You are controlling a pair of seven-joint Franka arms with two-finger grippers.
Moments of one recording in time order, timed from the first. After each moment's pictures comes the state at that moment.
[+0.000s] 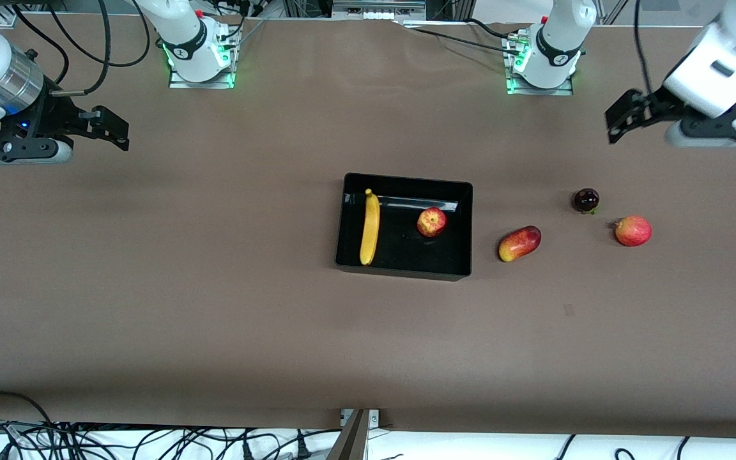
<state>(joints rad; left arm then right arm) -0.05 -0.01 -0.11 -1.47 0.02 1.43 -0.13 0.25 -0.01 -0.09 -1.63 -0.01 1.55 0.11</state>
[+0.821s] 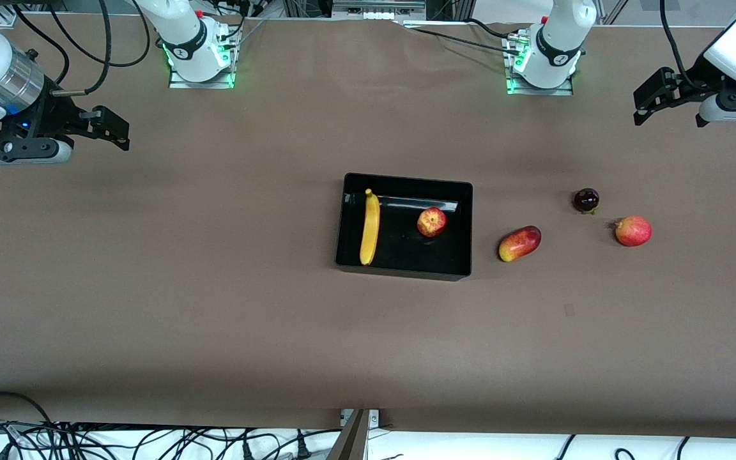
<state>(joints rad) -0.03 -0.08 -0.08 -1.57 0.02 1.48 -0.08 0.25 -0.01 -0.09 -1.63 -0.01 1.55 0.11</state>
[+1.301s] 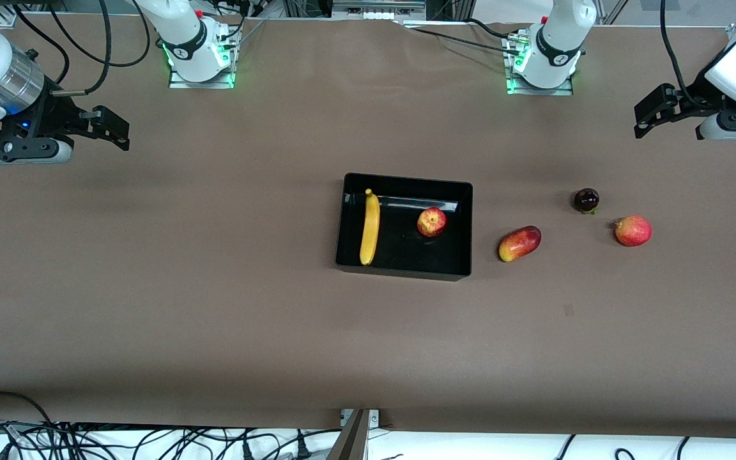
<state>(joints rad) -0.03 -0.04 -0.08 -1.55 0.02 1.48 -0.08 0.25 -0.01 -0.09 -1.63 -0.01 1.55 0.11</state>
